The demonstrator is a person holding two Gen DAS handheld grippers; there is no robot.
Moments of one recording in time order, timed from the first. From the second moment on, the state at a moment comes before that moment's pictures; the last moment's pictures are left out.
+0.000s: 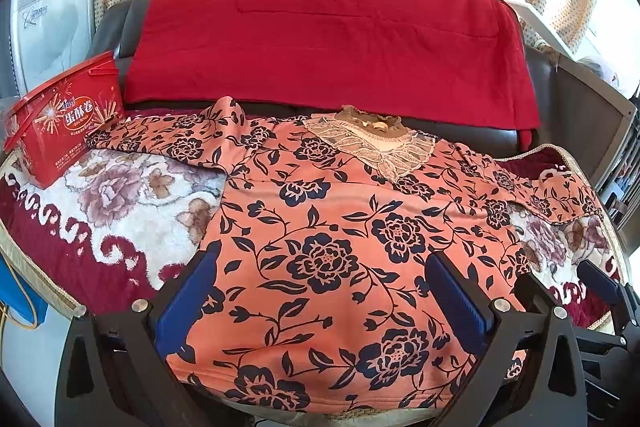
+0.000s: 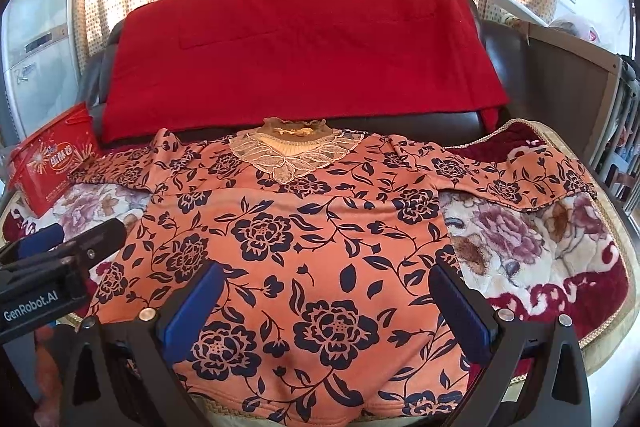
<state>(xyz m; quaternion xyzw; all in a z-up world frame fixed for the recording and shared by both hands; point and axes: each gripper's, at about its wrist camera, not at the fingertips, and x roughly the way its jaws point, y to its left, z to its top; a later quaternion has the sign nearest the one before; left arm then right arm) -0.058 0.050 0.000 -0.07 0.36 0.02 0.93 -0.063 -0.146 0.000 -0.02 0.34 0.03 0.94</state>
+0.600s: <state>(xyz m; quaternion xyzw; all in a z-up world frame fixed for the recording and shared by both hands) -0.059 0.047 -0.001 -0.07 0.36 0.02 0.93 -0.061 -0.145 0.001 -0.02 0.34 0.02 0.94</state>
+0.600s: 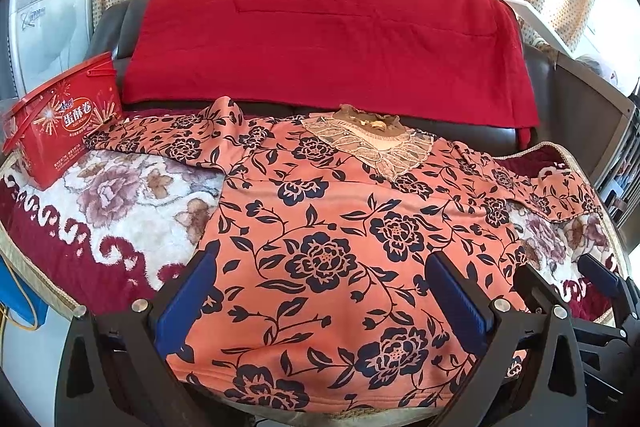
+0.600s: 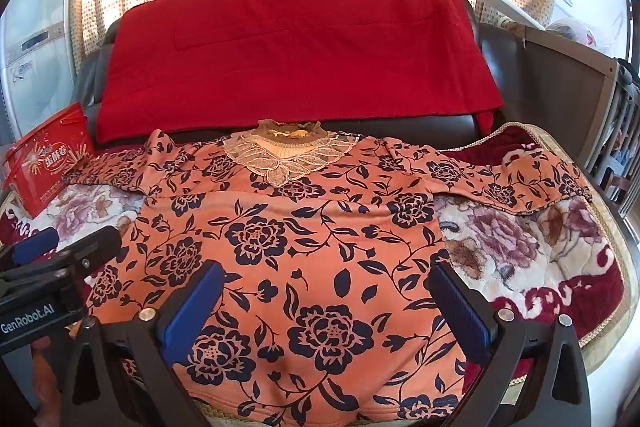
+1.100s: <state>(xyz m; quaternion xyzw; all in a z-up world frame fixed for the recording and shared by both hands) -0.060 0.048 0.000 -0.07 0.36 0.02 0.93 -0.061 -0.144 0.002 -0.02 0.34 0.02 0.94</state>
